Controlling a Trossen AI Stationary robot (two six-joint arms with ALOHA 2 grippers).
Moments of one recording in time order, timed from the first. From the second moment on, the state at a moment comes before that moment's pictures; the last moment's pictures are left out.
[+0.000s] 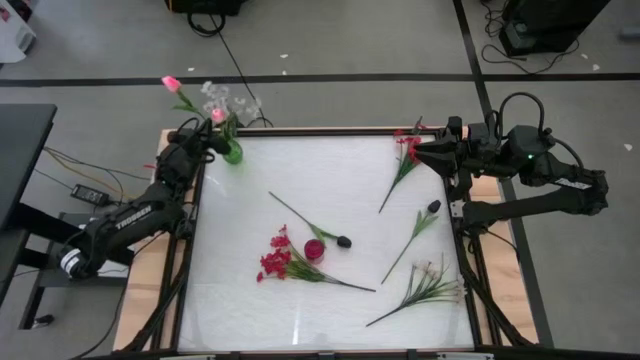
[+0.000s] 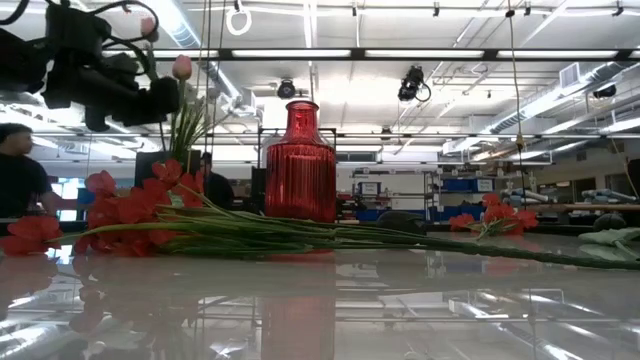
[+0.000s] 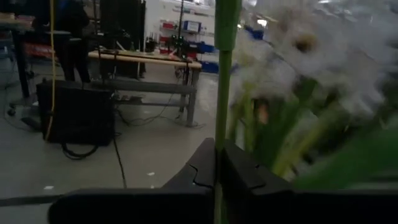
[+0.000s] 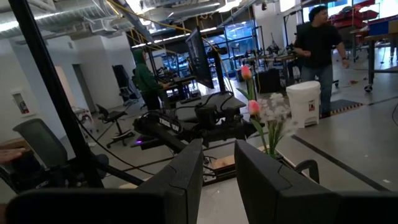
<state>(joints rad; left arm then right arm) 0.93 0.62 0.19 0.51 -0.40 -0.14 -0.07 0.69 1.04 -0.26 0.08 0.23</state>
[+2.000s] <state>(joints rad) 0.80 0.75 1.19 -1.38 0.03 -0.40 -0.07 0.69 1.04 -0.26 0.08 0.23</state>
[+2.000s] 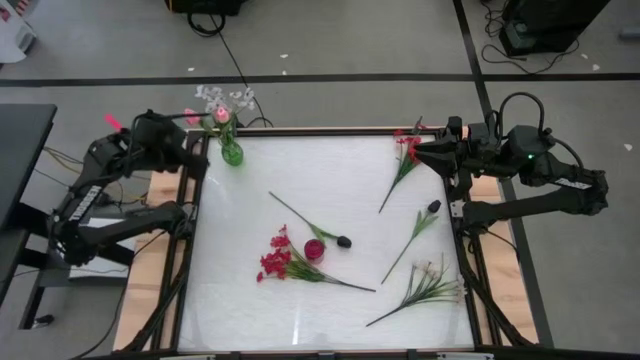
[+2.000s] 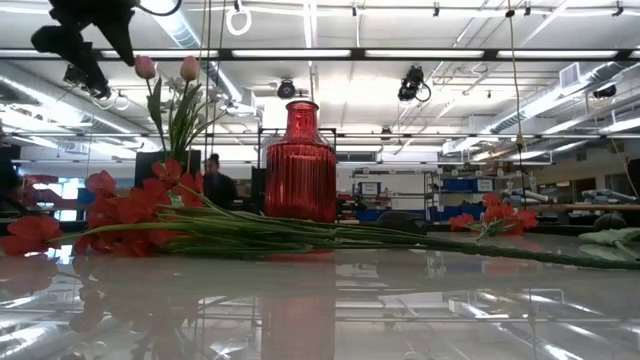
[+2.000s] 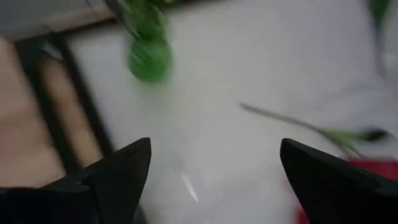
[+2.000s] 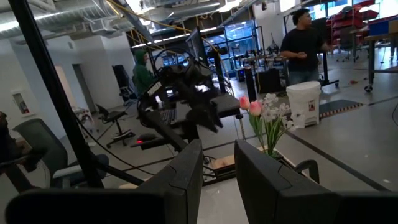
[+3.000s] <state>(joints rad) 0.25 1.03 0.89 -0.41 0.12 -0.69 -0.07 0.69 1.04 -0.26 0.08 0.23</state>
